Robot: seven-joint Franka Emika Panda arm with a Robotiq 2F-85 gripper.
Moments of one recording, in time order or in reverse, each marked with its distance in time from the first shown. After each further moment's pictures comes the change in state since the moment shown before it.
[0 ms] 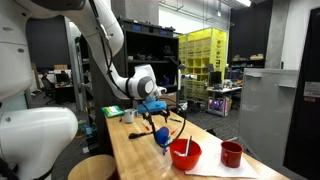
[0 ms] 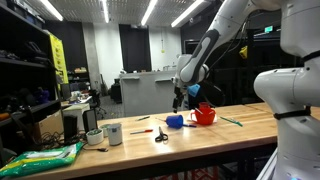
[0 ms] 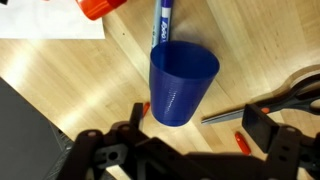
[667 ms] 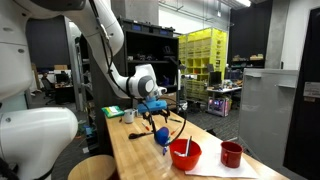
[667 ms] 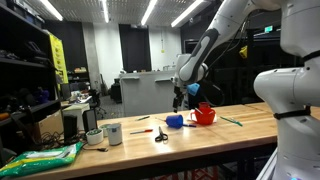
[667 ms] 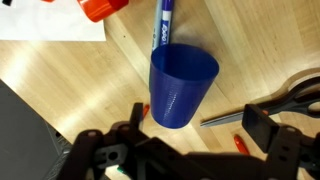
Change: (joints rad) arm 0.004 -0.001 0.000 0.016 0.005 -0.041 -0.013
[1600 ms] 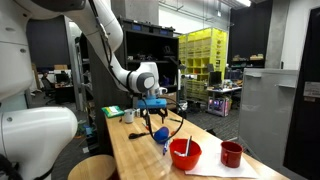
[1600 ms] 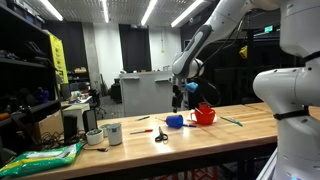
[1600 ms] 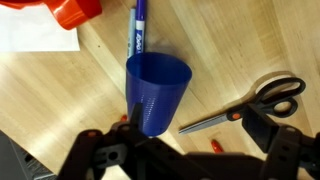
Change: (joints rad) arm 0.064 0.016 -0.029 0.066 0.218 -0.185 -0.163
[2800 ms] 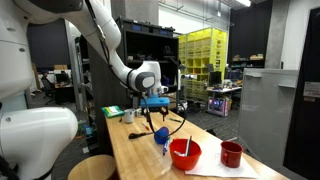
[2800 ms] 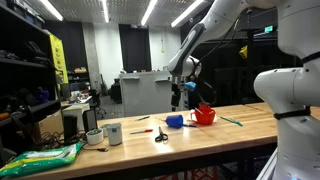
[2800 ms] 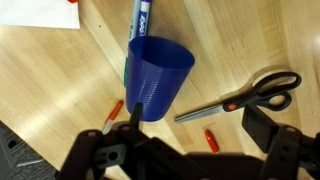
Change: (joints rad) arm -0.064 0.075 0.066 0.039 0.214 -0.013 -0.241
